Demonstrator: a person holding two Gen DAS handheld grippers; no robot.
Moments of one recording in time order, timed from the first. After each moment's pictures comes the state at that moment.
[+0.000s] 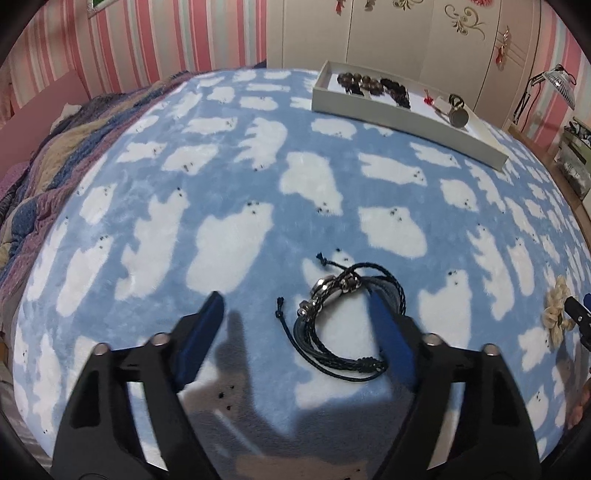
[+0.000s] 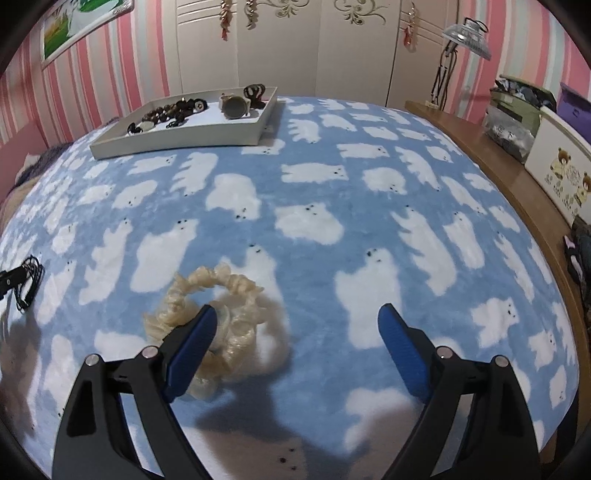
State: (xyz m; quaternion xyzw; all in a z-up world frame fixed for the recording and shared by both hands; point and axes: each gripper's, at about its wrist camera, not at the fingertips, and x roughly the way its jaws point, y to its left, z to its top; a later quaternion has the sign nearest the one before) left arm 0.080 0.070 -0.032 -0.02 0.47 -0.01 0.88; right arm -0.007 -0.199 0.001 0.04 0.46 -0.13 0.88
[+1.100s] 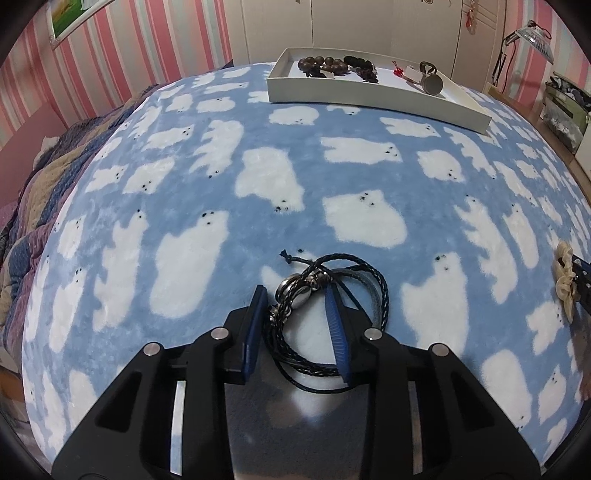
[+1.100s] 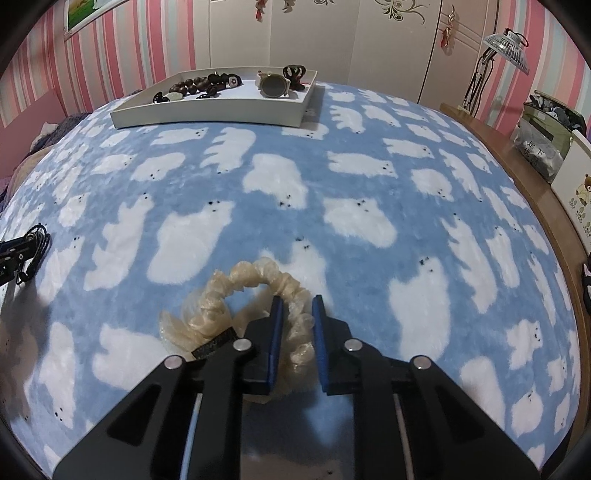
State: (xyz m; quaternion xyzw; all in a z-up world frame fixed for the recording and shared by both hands) left arm 0.090 0.041 -0.041 0.05 0.47 -0.04 0.88; right arm 0.015 -0.178 -0.013 0.02 0.49 -0.08 0.87
